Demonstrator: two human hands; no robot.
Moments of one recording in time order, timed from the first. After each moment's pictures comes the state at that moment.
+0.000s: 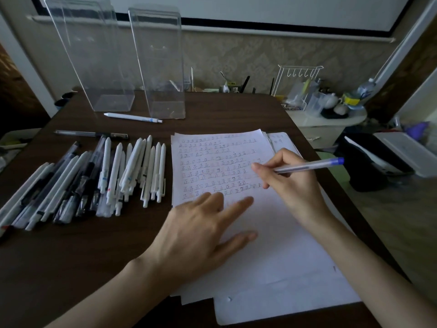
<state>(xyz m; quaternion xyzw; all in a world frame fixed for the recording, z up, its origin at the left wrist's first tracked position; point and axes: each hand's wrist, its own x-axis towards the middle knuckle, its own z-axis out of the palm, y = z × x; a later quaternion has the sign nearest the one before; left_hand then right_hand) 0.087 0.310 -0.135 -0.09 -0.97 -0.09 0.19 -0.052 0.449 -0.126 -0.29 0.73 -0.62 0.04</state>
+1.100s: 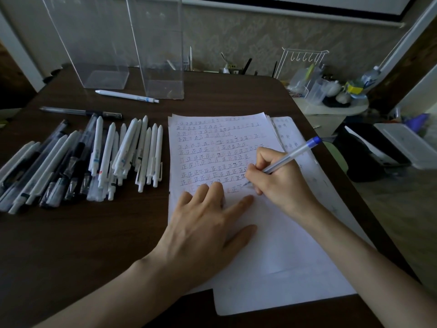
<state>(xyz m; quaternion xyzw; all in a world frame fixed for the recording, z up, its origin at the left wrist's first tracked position) 0.087 0.324 -0.152 -0.02 -0.98 -0.08 0.15 -0.049 0.437 -0.143 -0.32 0.78 -0.54 0.08</state>
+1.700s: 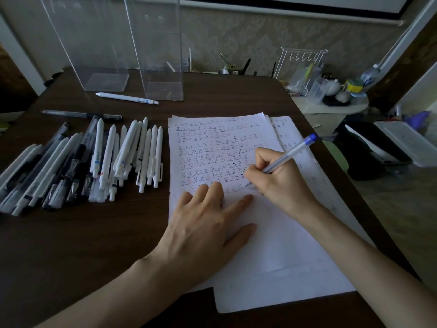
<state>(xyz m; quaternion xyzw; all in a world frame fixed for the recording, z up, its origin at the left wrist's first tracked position) 0.088 0.324 -0.151 -0.03 -0.99 -0.09 0.14 -0.047 0.438 -0.142 -0.32 0.78 -0.53 0.09</state>
